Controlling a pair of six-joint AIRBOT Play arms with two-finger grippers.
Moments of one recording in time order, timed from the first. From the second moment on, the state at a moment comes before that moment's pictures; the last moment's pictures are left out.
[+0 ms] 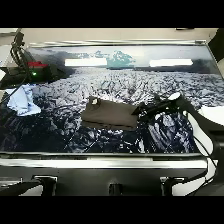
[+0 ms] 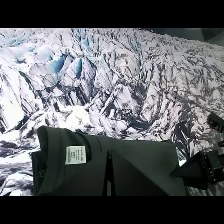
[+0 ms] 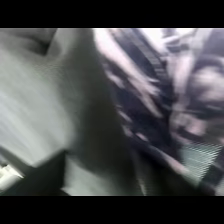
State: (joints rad) left arm -0.04 -1.28 1.43 0.89 -0.98 -1.42; right arm -0.01 -1.74 1.18 -0.66 1.22 1.50
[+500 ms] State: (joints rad) left arm -0.04 -1.28 1.43 0.89 -0.98 -1.42; right arm -0.19 -1.60 1.53 -0.57 1.35 1.46
